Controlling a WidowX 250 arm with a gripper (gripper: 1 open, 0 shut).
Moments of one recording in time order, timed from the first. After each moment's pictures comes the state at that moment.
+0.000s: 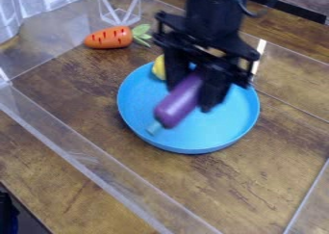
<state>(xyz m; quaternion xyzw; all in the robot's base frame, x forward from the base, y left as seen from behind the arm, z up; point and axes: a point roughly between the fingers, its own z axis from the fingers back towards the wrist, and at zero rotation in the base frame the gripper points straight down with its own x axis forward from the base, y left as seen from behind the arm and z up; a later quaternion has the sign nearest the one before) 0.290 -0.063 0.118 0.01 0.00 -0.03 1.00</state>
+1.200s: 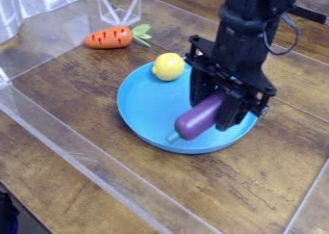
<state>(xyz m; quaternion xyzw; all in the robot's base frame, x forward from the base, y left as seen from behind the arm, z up) 0.317 -0.066 0.088 0.03 -0.01 -0.13 0.99</state>
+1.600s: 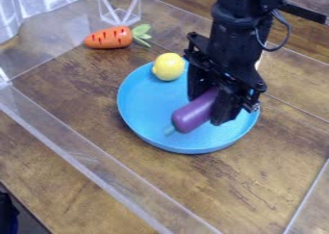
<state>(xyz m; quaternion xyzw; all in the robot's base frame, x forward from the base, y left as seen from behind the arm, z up) 0.323 -0.059 0.088 0.03 -0.02 -0.16 0.99</state>
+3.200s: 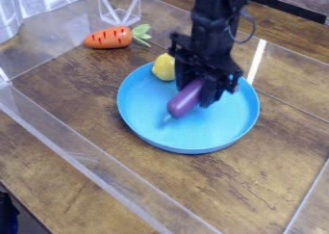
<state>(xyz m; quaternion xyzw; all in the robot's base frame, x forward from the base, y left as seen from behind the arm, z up) 0.364 -0.010 0.053 0.03 -0.05 -0.05 1.00</state>
